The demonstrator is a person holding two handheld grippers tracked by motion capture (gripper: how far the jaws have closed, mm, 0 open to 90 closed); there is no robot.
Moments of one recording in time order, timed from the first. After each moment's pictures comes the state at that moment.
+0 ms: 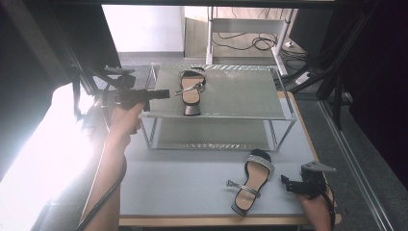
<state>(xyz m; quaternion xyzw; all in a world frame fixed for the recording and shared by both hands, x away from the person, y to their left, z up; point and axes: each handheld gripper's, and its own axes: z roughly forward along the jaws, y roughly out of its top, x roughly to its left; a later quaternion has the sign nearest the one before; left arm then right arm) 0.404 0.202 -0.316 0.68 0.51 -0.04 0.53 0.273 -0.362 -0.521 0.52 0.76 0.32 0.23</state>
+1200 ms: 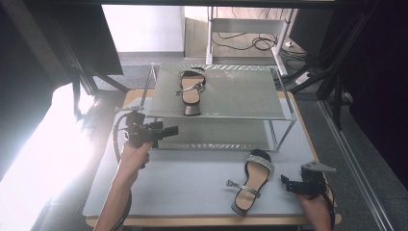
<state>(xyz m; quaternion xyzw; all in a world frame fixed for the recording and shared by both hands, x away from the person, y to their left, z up) 0.343 0.180 -0.387 0.69 0.46 -0.04 0.55 0.273 -0.362 -0.521 0.52 0.76 0.32 0.23</state>
